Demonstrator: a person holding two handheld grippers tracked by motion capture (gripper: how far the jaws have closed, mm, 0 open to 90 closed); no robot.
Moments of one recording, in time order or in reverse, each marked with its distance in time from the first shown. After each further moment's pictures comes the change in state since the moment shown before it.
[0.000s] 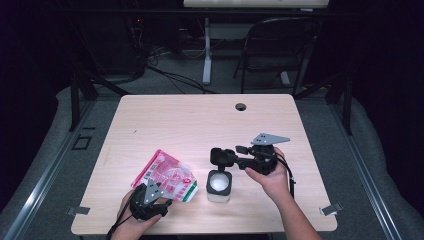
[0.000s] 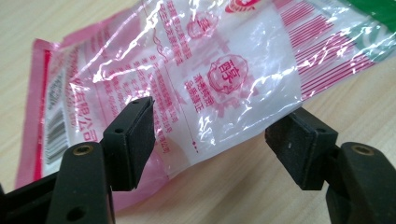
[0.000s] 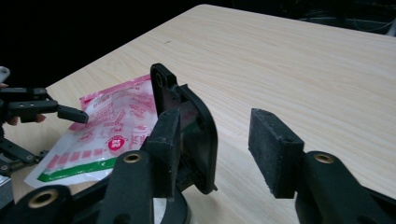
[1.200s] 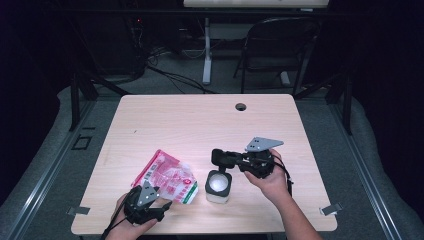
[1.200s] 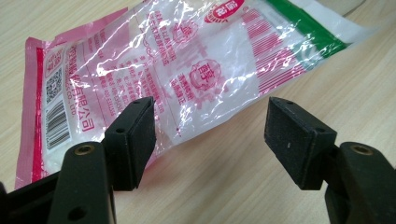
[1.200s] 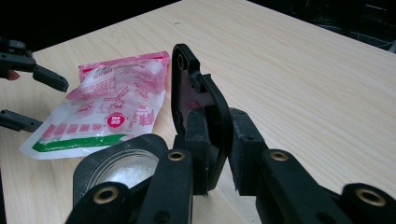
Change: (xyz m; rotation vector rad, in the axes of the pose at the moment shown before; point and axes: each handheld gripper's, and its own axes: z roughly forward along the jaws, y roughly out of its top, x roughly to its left) left arm -0.002 0.004 -0.025 0.000 -0.057 -0.017; right arm 0.011 -0.002 0.001 0.050 0.000 -0.156
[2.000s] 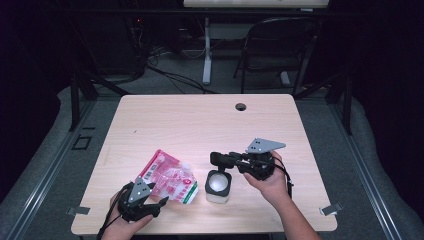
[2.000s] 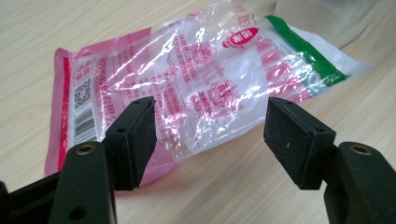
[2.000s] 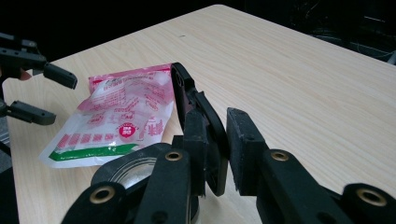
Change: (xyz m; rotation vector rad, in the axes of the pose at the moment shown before) left arm 0.012 0.004 -0.013 -0.060 0.006 -0.056; right arm 0.008 0.003 -0.007 -0.043 0.006 0.001
